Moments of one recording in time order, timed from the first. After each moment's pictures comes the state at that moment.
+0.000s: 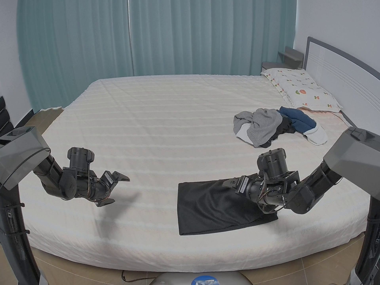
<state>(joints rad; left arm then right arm) -0.03 2.20 -0.91 -0.48 -0.35 -0.88 0.49 2.18 -0.93 -0.61 -0.02 0.78</state>
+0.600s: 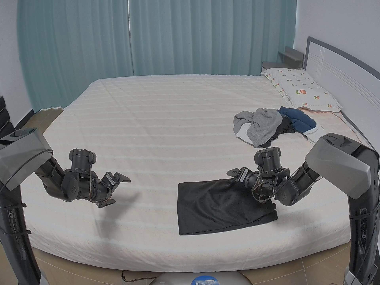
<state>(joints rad) -0.04 2.22 -0.90 -0.51 -0.33 -0.88 0.39 2.39 -1.14 -0.68 -0.04 0.80</state>
